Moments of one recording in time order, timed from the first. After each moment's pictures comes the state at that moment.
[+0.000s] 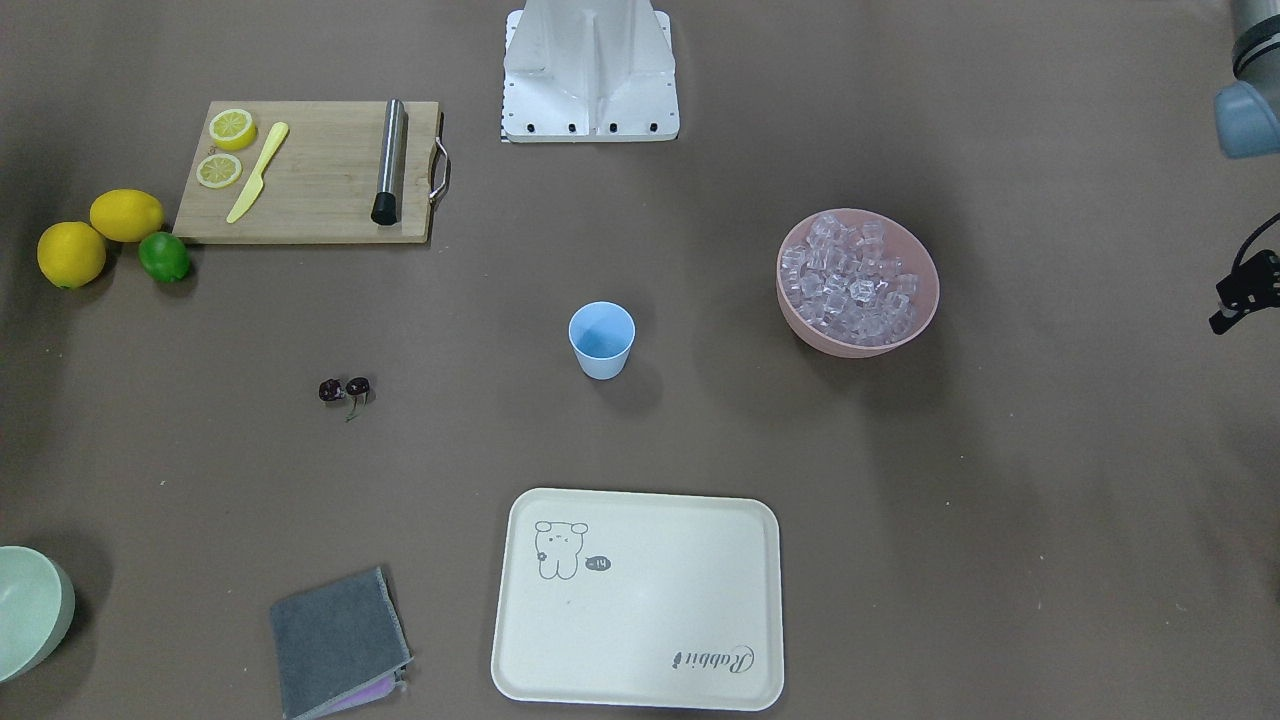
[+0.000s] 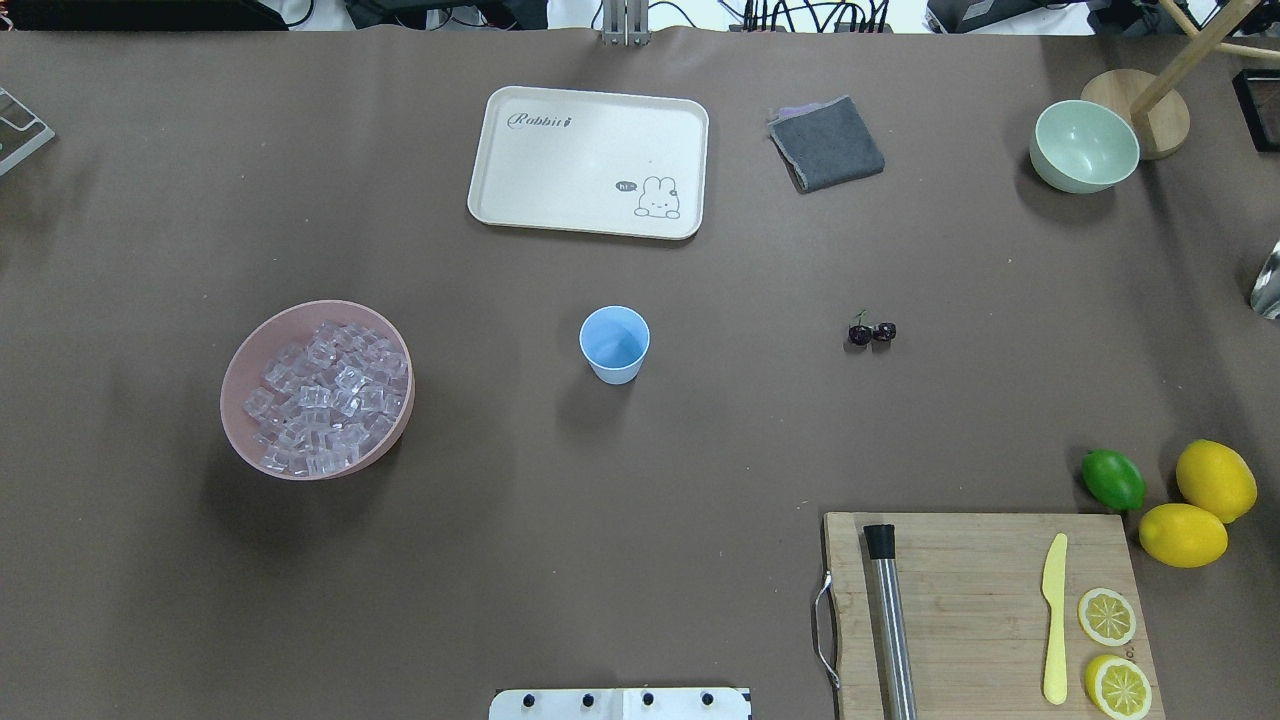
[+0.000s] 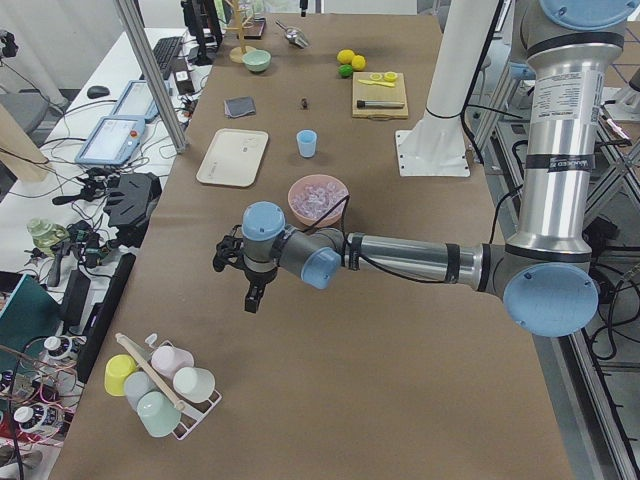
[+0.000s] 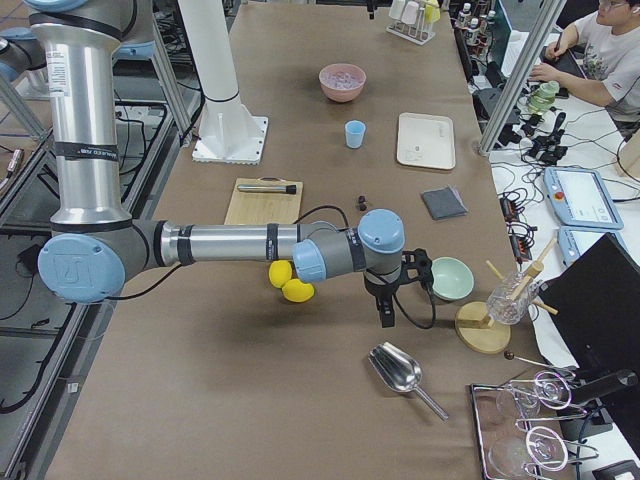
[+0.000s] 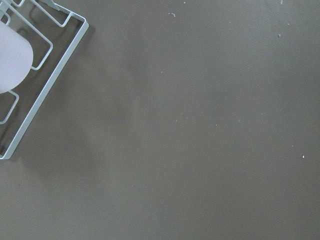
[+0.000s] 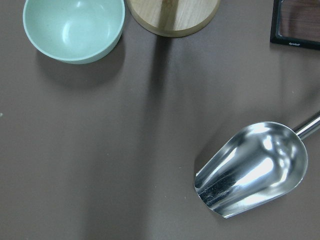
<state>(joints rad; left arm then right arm) -1.35 -1.60 -1.61 -1.98 -2.29 -0.29 1.48 -1.57 1.60 -1.32 2.32 0.12</state>
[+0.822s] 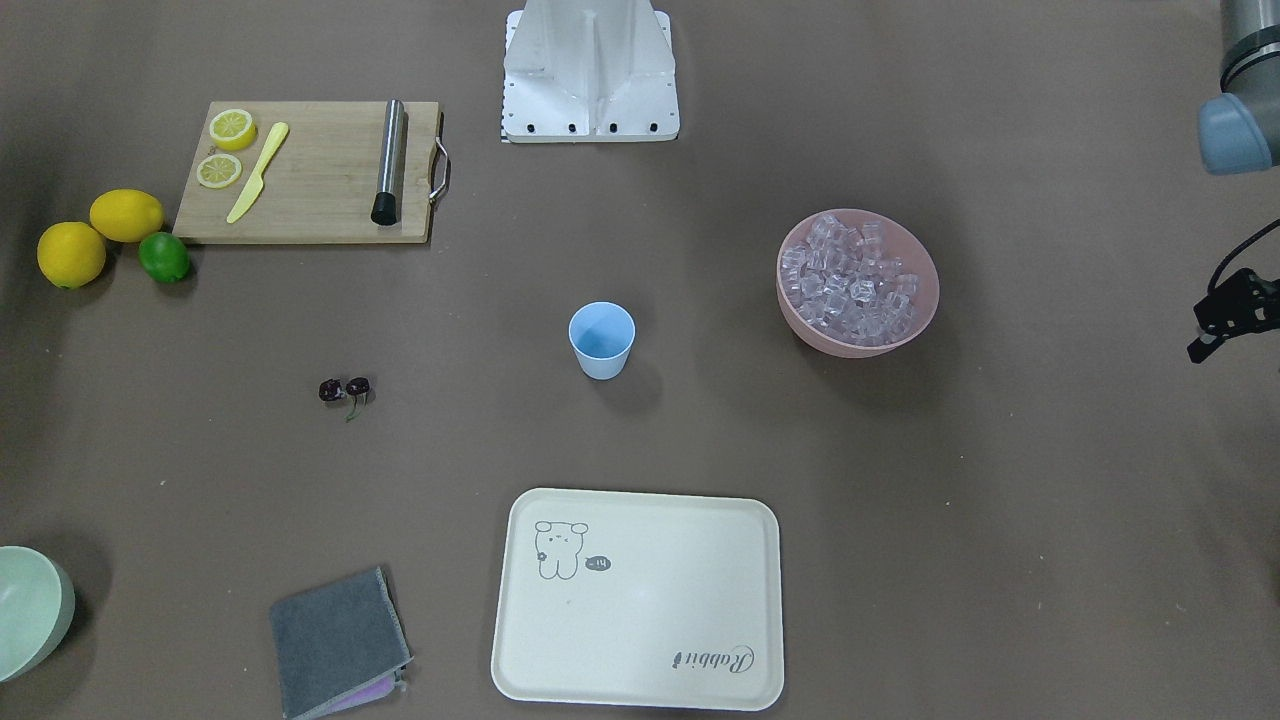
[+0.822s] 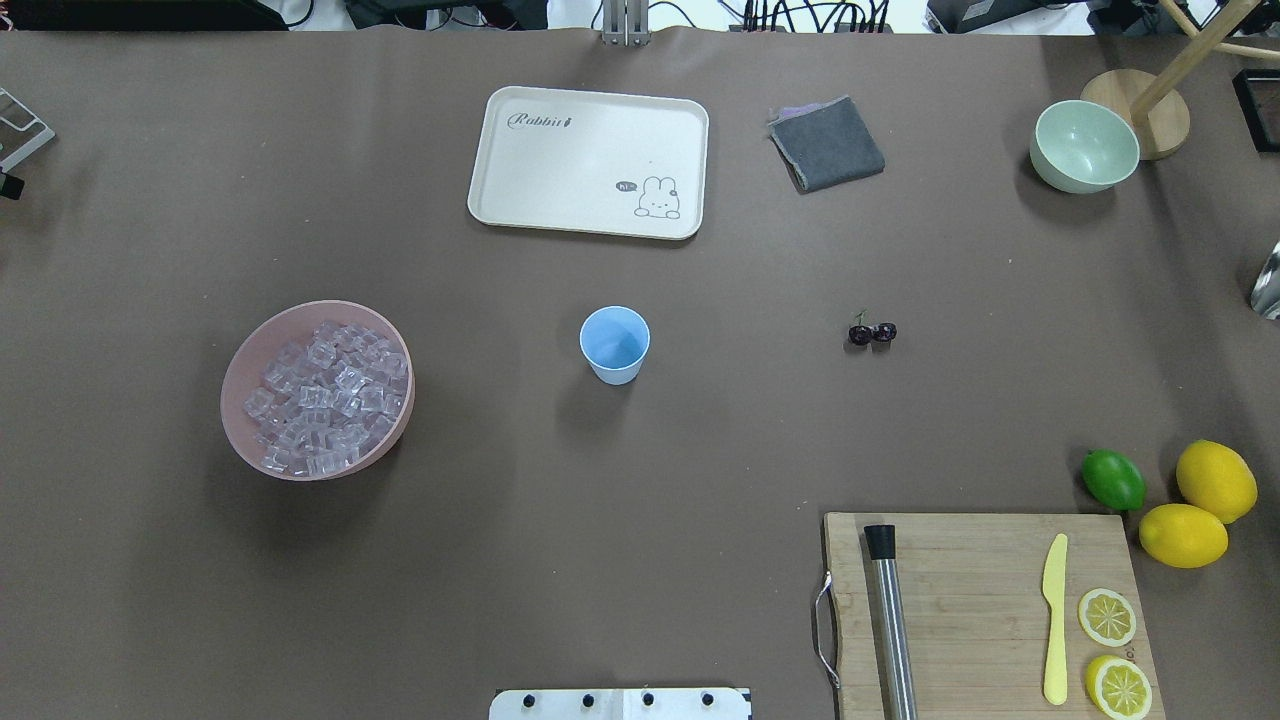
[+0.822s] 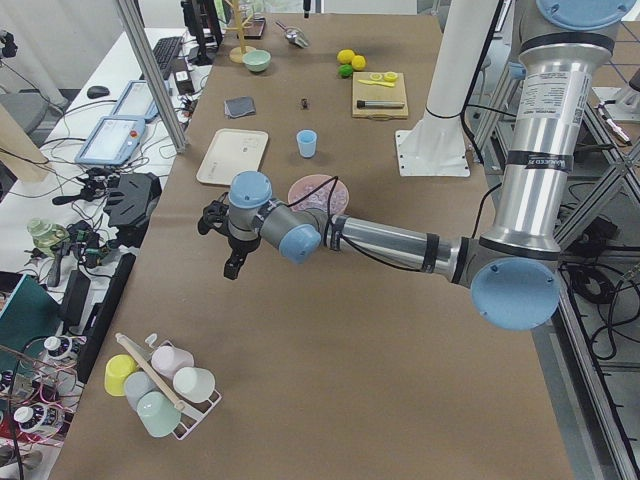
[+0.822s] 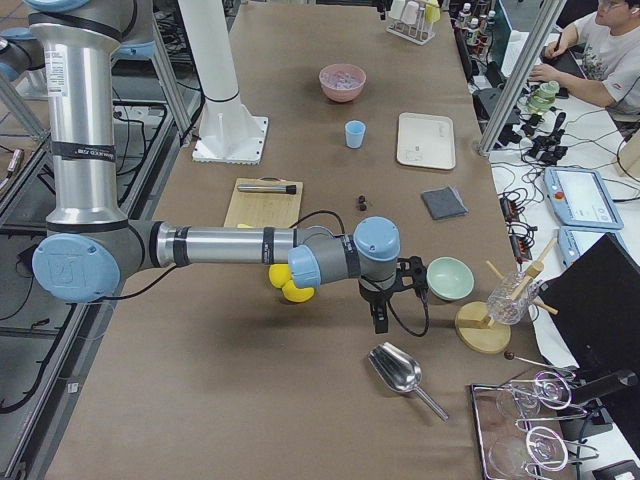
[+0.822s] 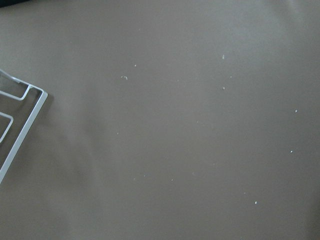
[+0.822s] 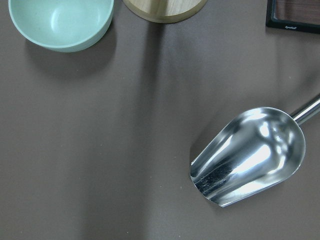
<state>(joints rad) -1.32 -1.70 -1.61 -2.03 -2.28 -0.30 1.48 -1.58 1.60 -1.32 2.33 0.13</state>
